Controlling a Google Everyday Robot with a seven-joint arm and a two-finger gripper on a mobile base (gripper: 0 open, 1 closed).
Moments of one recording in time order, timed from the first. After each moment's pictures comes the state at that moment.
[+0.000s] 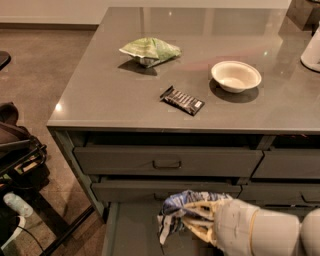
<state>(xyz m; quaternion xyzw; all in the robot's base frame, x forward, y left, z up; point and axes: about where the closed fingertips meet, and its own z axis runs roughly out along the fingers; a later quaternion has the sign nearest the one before) 0.331 -0.072 0.742 -0.63 0.60 0.09 0.48</state>
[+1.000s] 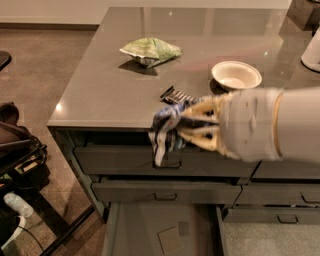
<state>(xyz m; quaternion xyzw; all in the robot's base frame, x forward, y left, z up) 0.395 -0.054 0.957 -0.69 0.52 0.00 0.50</state>
